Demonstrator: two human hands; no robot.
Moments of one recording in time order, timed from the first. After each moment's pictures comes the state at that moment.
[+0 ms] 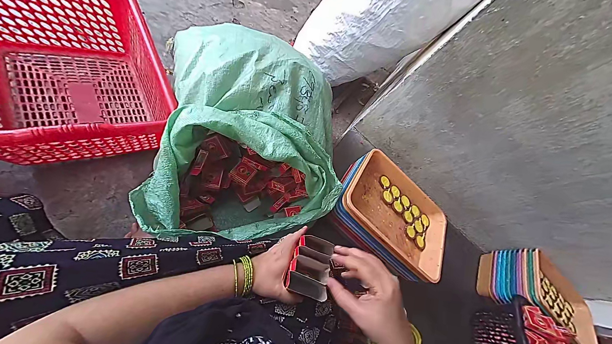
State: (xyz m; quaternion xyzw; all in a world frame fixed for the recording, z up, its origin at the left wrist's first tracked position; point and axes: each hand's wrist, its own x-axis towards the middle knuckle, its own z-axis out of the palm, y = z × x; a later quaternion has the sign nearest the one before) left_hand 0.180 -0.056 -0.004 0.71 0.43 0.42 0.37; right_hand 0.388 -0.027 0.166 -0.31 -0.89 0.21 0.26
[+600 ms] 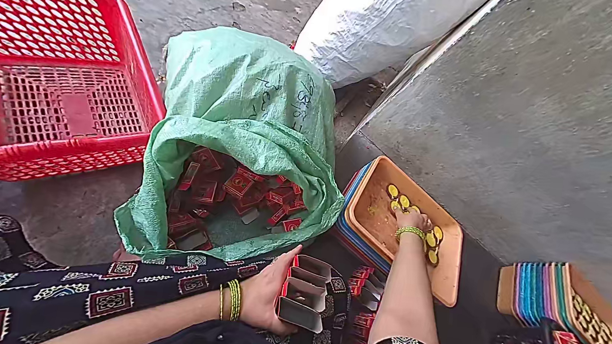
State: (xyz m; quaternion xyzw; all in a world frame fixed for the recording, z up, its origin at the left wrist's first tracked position) left_hand 0.178 -0.047 -0.012 0.69 0.43 0.42 0.41; right_hand 0.482 0.307 0.059 -0.81 -0.59 0.03 0.01
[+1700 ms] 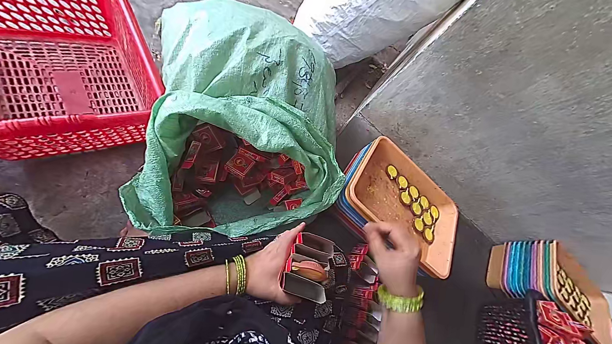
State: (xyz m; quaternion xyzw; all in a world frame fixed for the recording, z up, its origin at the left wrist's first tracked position) left_hand 0.180 -0.056 -0.006 0.69 0.44 0.41 0.40; right_hand 0.422 0.064 0.126 -0.39 -0.85 0.12 0.33
